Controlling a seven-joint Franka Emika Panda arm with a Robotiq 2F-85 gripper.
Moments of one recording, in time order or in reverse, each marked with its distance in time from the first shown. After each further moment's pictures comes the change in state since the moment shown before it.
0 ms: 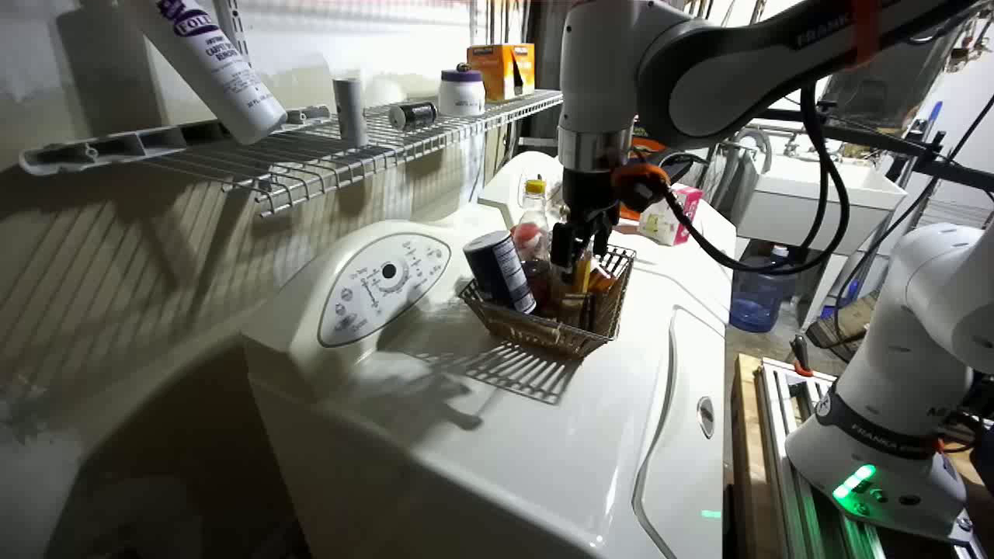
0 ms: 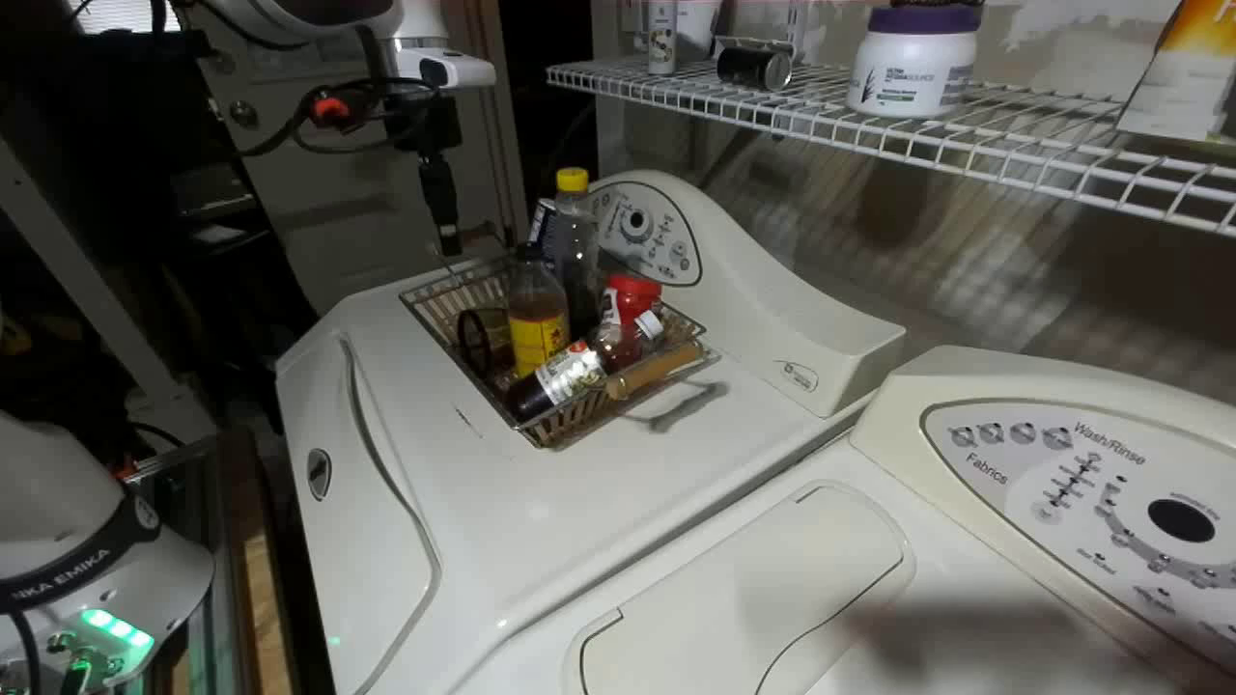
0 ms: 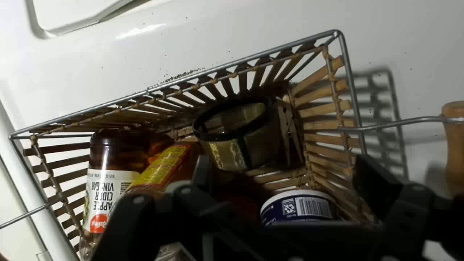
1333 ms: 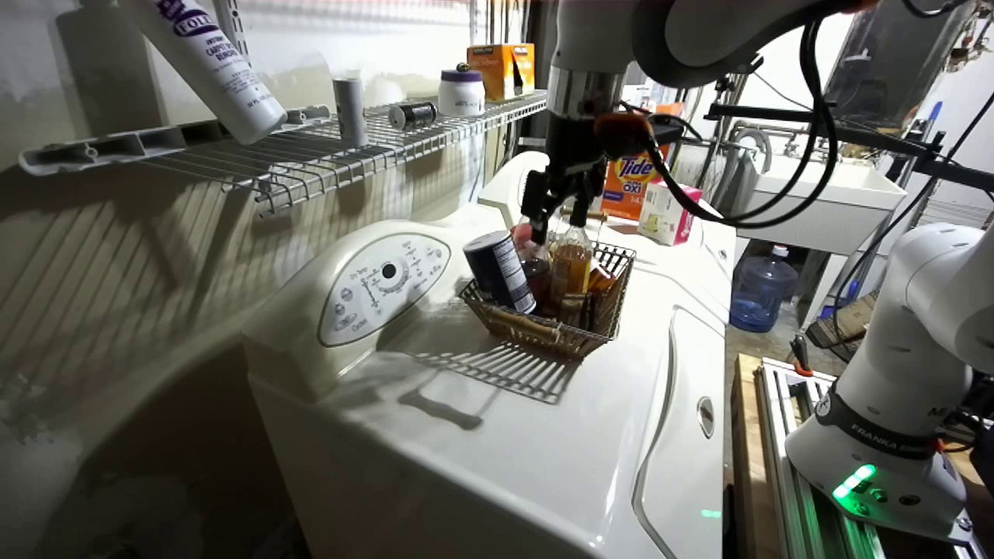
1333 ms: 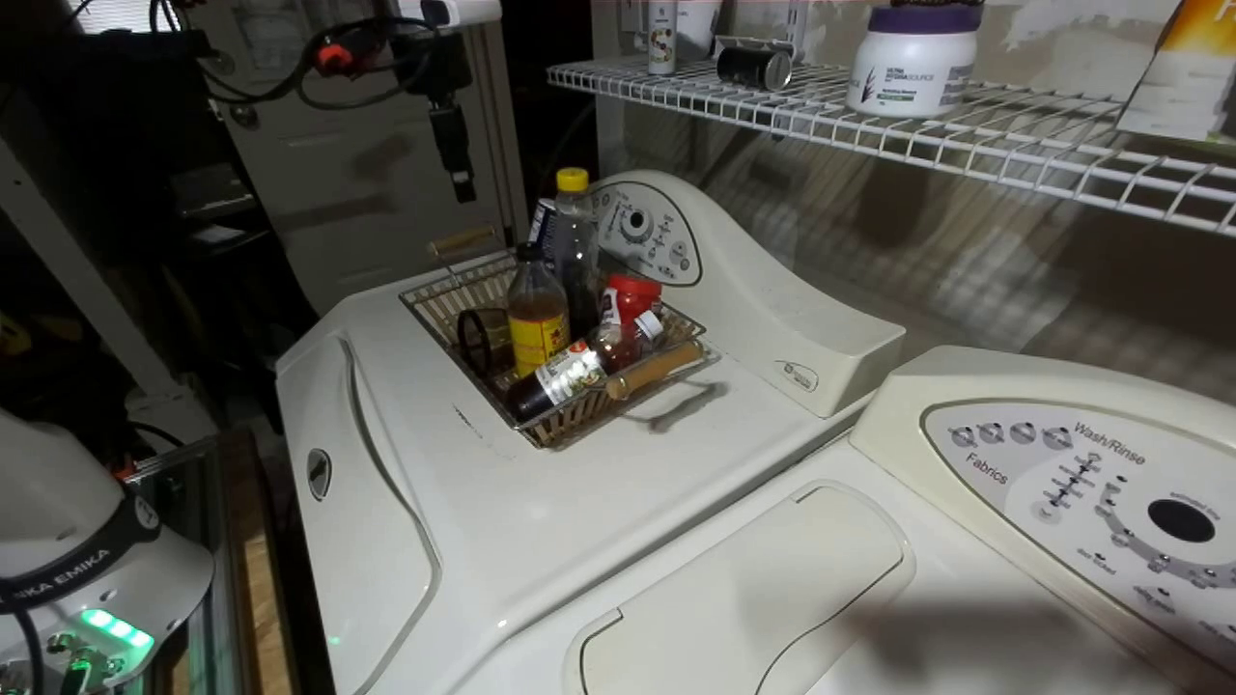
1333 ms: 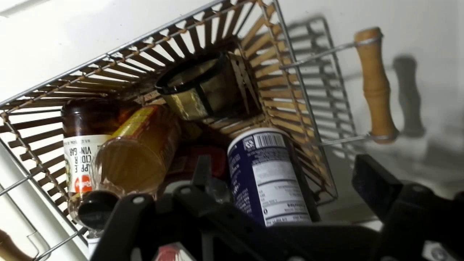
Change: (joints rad) arm 0.024 -0.001 -0.036 0.124 0.081 0.011 0.058
